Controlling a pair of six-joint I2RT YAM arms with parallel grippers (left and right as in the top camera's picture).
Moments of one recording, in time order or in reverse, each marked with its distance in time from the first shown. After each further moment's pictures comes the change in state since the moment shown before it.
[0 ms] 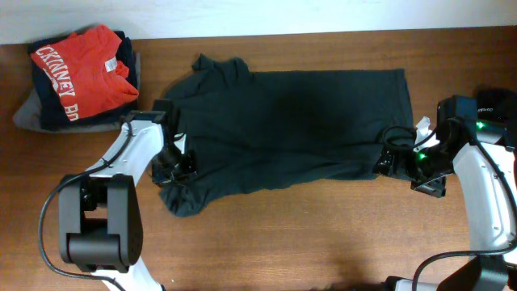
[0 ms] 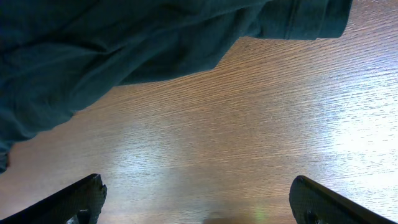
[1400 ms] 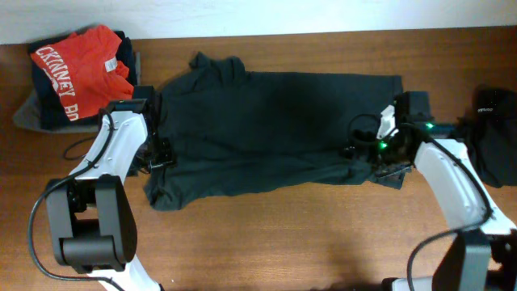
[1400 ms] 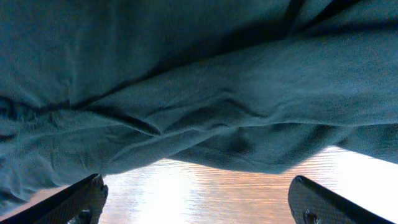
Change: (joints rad) left arm 0.070 0.001 0.112 -0.042 -0.332 -0.041; right arm 0.214 0.098 -0.116 0.396 -0.083 0.245
